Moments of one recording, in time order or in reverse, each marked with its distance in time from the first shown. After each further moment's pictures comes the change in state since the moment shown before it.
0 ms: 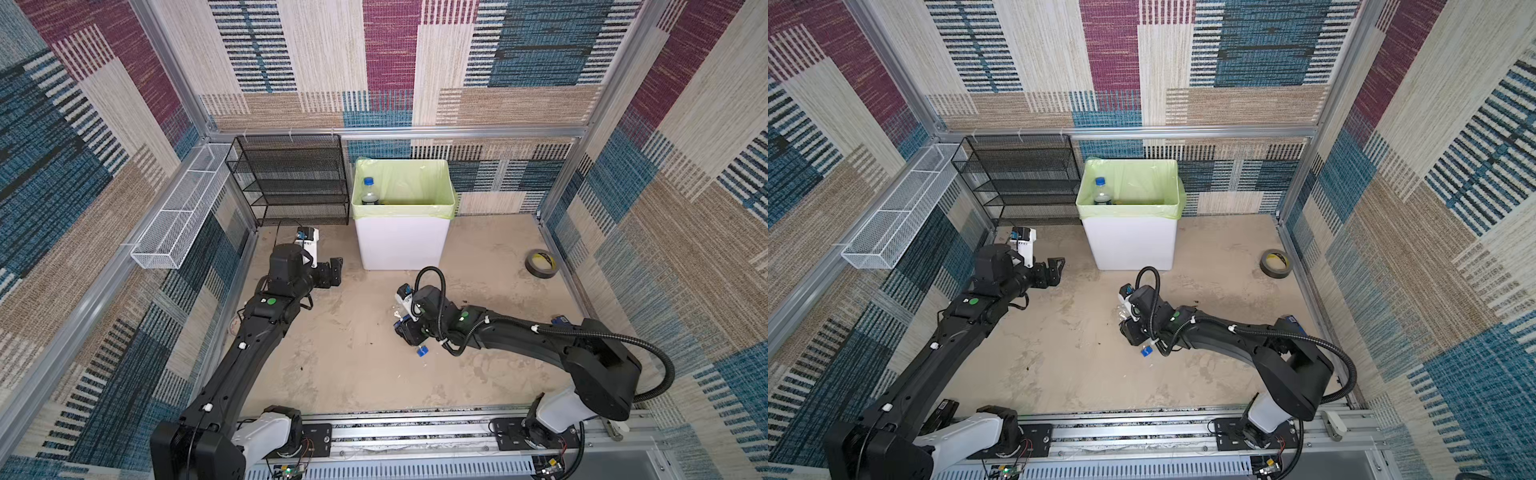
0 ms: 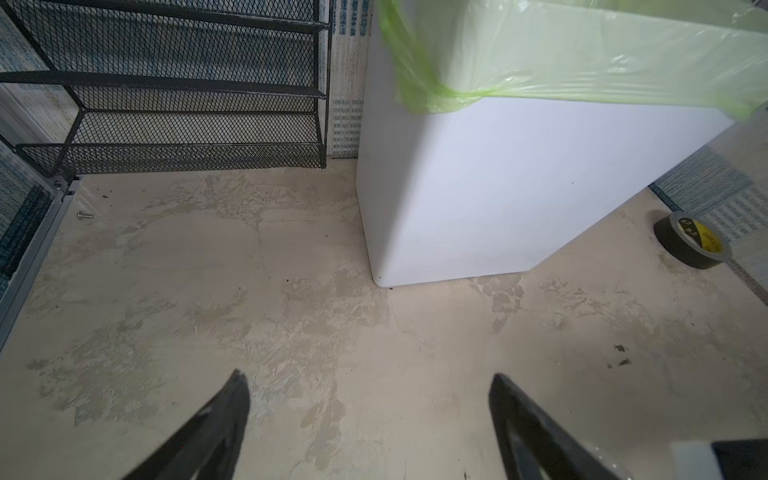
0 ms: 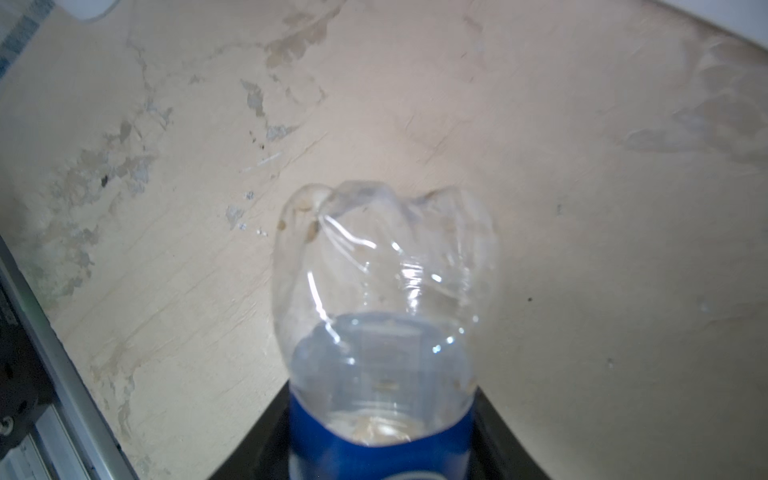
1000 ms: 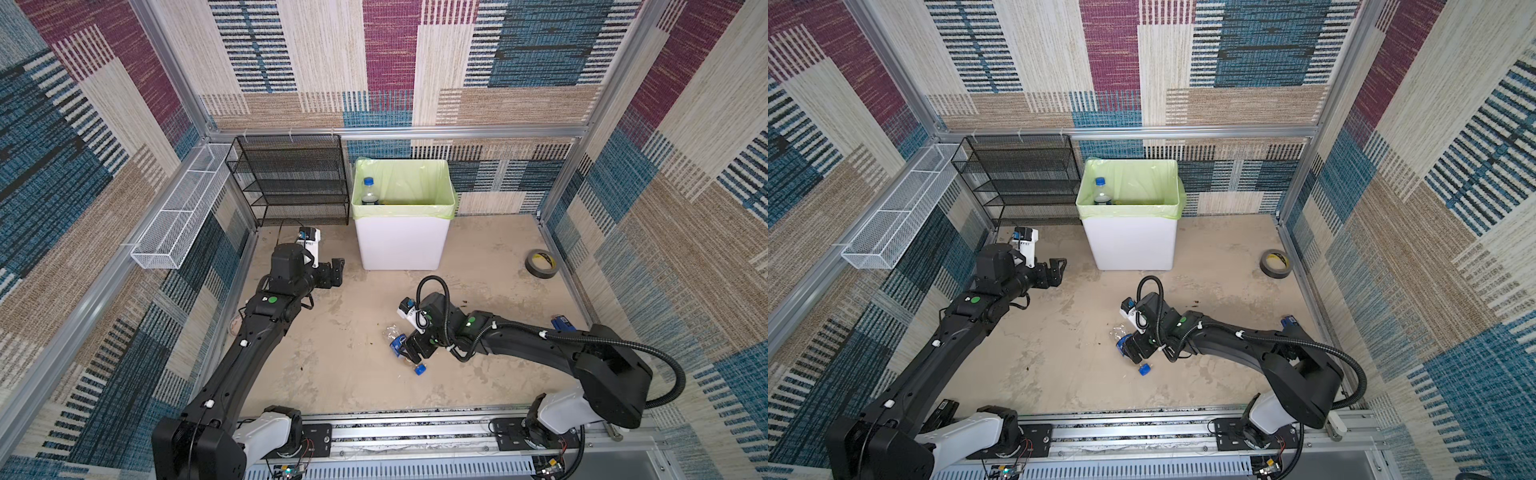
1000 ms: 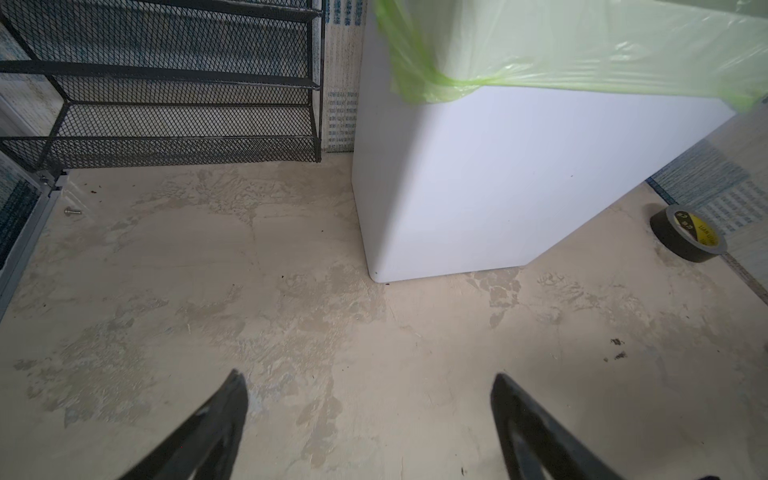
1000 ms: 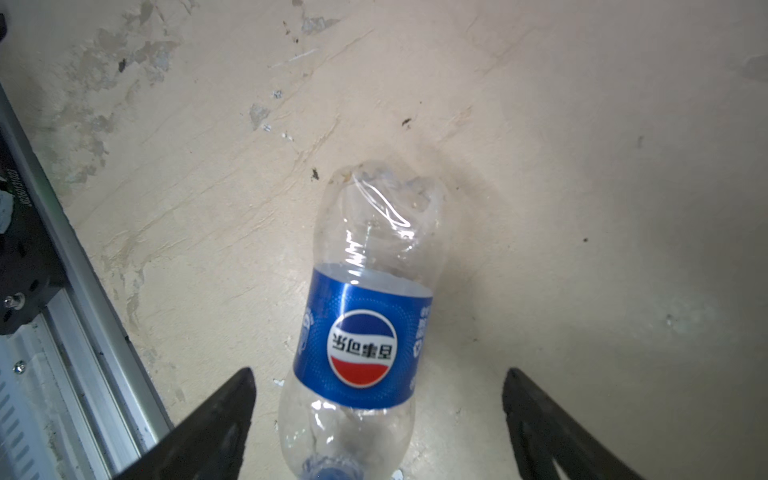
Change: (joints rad) left arm 0.000 0.003 0.000 -0.003 -0.003 0.000; right arm 0.037 0.010 -0.047 -0.082 -0.109 -0.145
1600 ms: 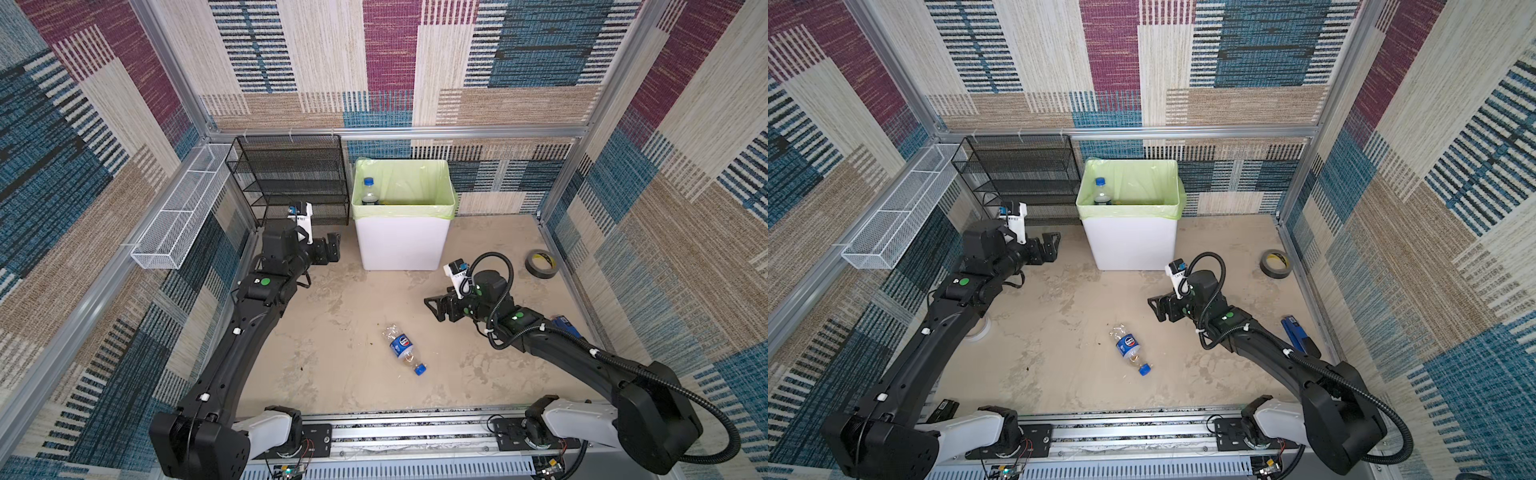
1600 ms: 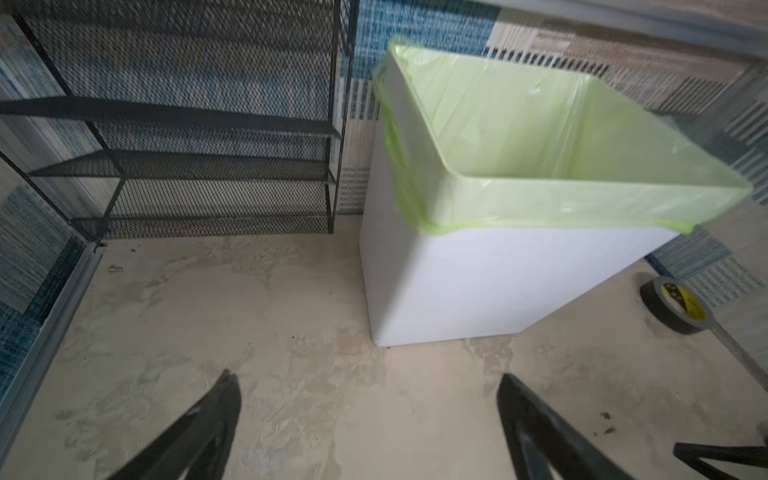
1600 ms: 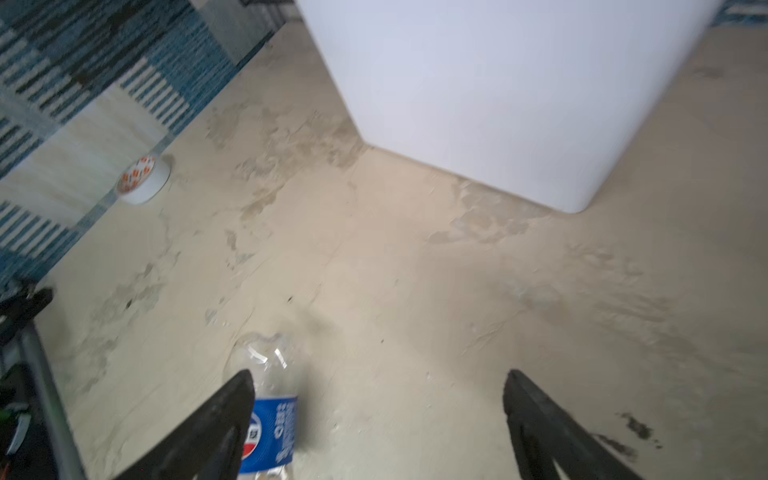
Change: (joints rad) left arm -0.003 0.069 0.171 -0.063 -0.008 -0.017; right arm -0.315 -0.293 -0.162 0.239 -0.079 0.044
